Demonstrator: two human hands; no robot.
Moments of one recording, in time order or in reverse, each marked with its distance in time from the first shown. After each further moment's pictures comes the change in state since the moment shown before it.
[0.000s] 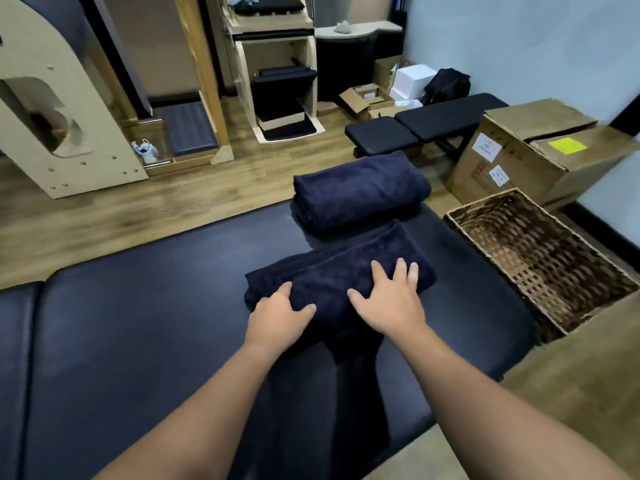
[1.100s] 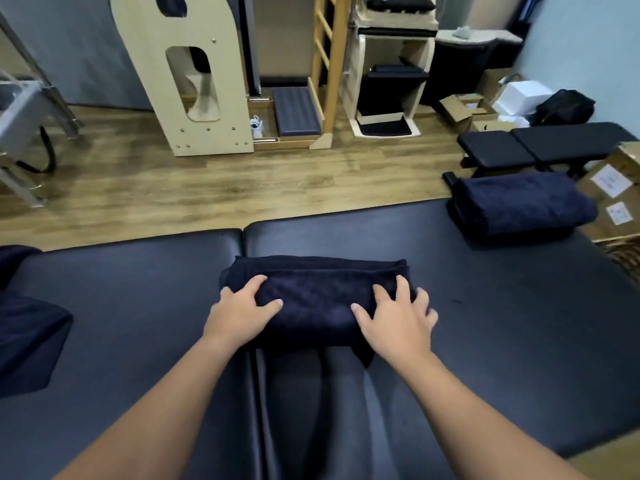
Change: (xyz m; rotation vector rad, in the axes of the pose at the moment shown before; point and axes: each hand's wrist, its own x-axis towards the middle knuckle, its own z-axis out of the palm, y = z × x) left_hand -0.050 -0.327 -0.240 0.018 0.073 -0.263; right_hand -0.151 -0.284 0.137 -0.299 -0.004 -0.193
